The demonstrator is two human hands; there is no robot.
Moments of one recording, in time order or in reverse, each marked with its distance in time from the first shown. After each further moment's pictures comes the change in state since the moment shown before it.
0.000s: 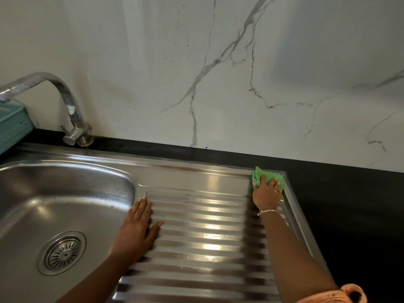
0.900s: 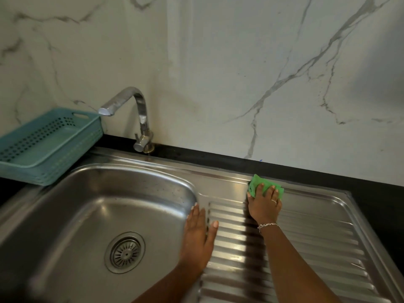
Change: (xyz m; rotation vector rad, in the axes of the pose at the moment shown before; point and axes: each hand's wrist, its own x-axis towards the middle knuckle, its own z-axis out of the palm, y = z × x) left_hand -0.002 -0.010 -0.006 -0.468 0.154 -0.107; right_hand -0.070 -0.156 0.047 -0.088 -0.047 -0.155
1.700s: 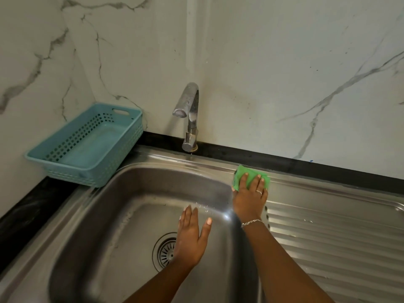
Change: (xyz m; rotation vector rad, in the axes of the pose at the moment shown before) left_hand 0.027 -0.119 -0.106 0.033 -0.055 -0.165; right_hand -0.045 -0.184 0.045 -0.012 0.062 -0.142
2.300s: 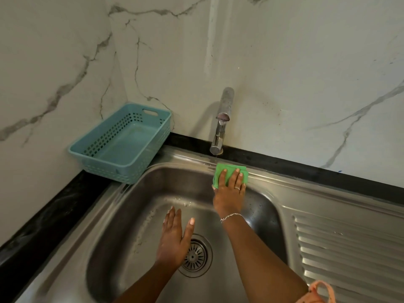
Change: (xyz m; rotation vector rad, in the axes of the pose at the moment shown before) left_hand -0.010 -0.051 -0.081 -0.025 0.086 -0.140; right_hand -0.015 -0.113 0.018 0.024 -0.065 -0.215
